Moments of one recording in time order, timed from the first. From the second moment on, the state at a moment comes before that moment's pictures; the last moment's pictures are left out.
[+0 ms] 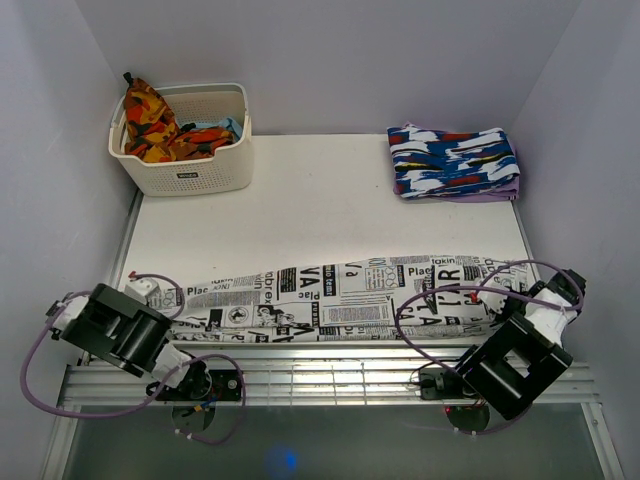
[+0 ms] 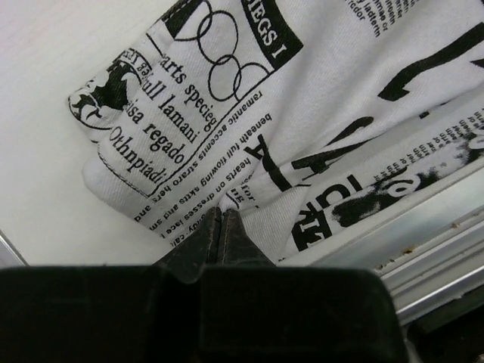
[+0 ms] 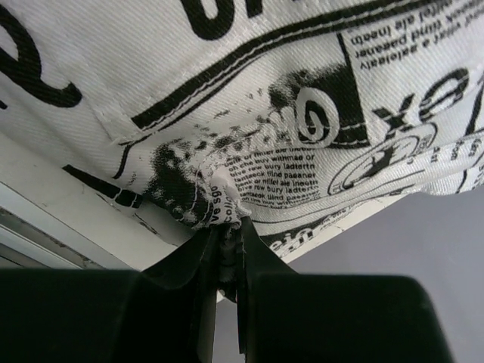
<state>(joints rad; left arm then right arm) 1.18 1.47 0.72 -0.95 0.67 1.84 -0.82 1.11 0.52 -0.74 -0.32 -1.98</state>
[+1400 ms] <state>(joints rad) 0.93 1.45 1.19 -1.18 0.85 1.85 -0.54 1.26 0.80 -0.81 -0.27 -1.82</state>
